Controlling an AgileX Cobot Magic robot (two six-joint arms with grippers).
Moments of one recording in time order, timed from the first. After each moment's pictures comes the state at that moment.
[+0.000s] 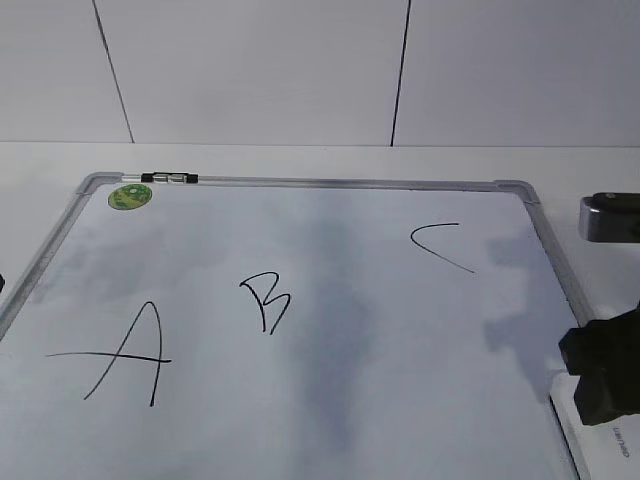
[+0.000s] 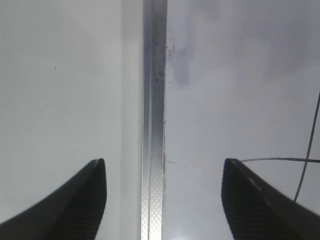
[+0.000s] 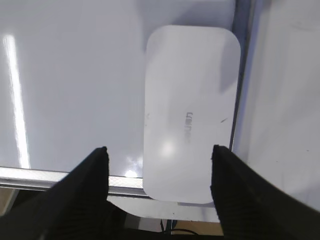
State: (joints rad) left arm 0.03 1.52 -0.92 -0.17 0.79 0.09; right arm 0.42 1.27 -0.80 -0.01 1.08 0.37
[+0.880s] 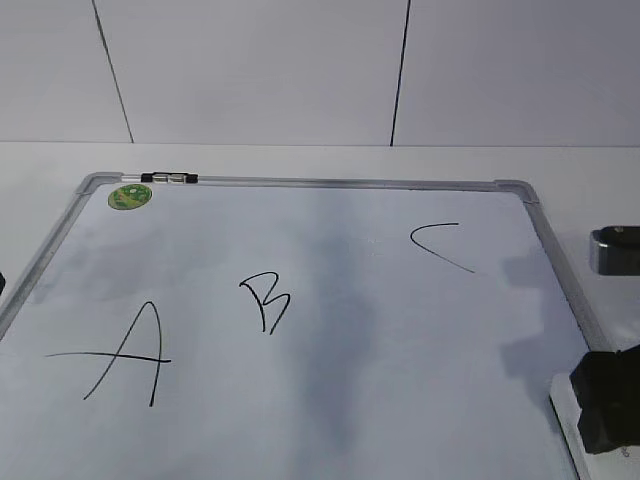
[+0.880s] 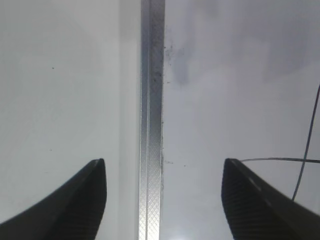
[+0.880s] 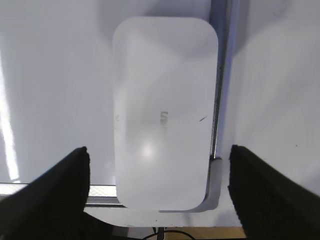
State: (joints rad) left arm 0.03 1.52 -0.92 -0.17 0.79 0.09; right arm 0.42 1.28 -0.72 -0.07 1.03 0.43
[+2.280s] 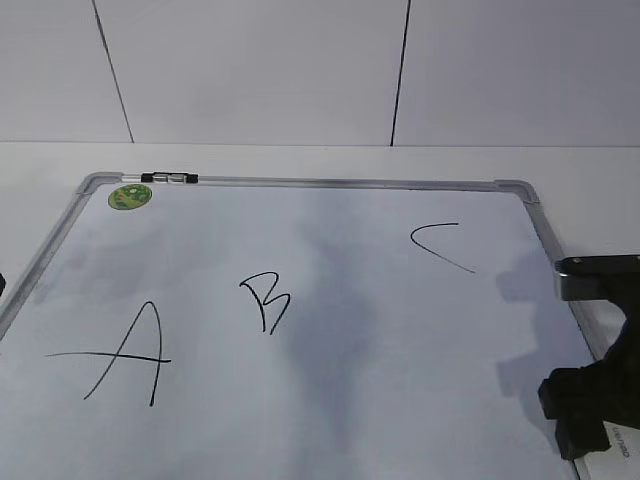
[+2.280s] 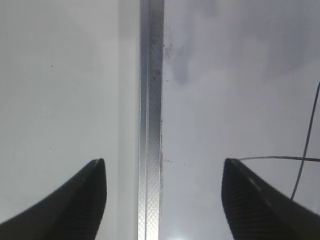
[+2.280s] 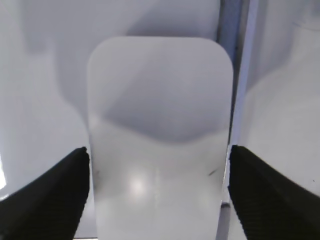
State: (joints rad) left arm 0.03 1.52 -0.92 -0.17 0.80 0.09; right arm 0.41 1.44 -0.69 -0.12 0.88 0.46
